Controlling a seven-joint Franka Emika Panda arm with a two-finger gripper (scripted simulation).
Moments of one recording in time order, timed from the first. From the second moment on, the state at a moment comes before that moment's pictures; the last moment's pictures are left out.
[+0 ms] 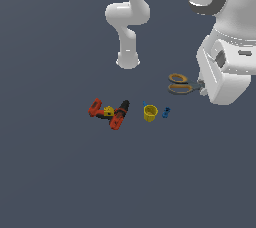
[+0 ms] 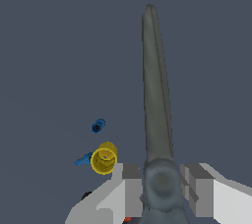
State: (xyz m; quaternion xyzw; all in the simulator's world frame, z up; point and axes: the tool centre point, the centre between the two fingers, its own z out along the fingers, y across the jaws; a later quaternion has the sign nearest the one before) arm 0.035 0.217 0.331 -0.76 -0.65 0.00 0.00
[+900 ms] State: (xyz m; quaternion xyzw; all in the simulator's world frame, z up) arm 0.076 0.227 0.428 -0.76 -0.65 0.00 0.00
